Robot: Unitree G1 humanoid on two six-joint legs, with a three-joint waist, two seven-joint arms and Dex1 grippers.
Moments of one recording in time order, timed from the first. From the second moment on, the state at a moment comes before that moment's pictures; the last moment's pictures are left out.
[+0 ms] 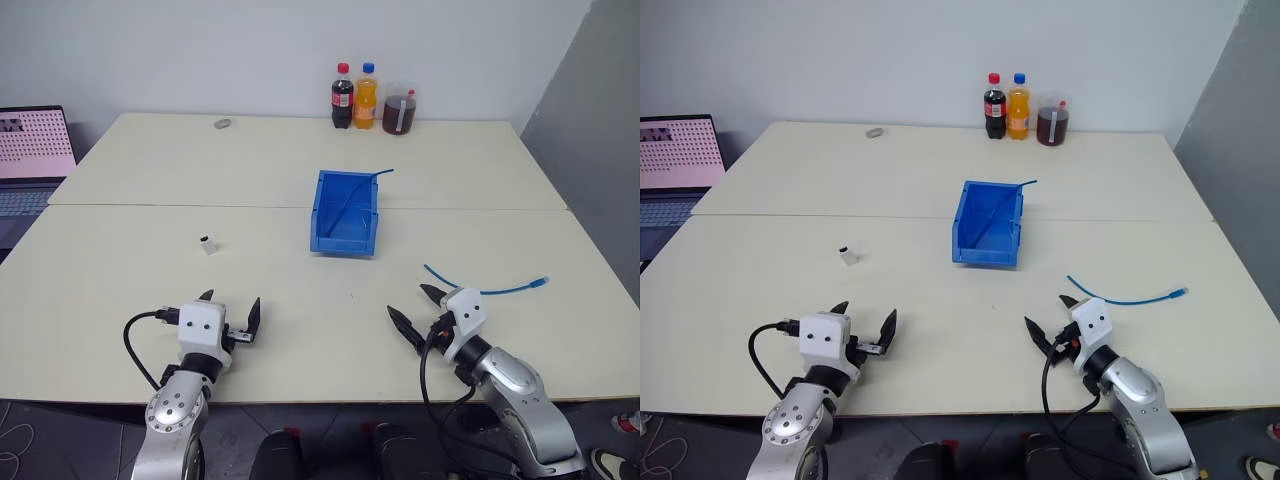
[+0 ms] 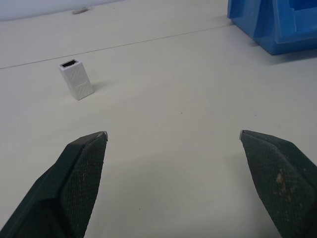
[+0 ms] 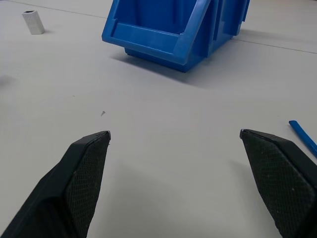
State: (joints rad) left arm 0.22 0.23 0.12 -0.31 -0.08 0.12 -0.21; right arm 0.09 -0.31 0.10 -0.33 0.21 0.24 0.45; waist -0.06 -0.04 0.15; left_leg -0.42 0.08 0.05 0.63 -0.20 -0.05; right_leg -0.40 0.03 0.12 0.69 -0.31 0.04
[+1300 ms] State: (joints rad) left arm 0.12 0.42 -0.01 -0.39 -0.28 0.18 -0.61; right arm 0.16 -0.29 0.06 -0.33 0.18 0.17 0.40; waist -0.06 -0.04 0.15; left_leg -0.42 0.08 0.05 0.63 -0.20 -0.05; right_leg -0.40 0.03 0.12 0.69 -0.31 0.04
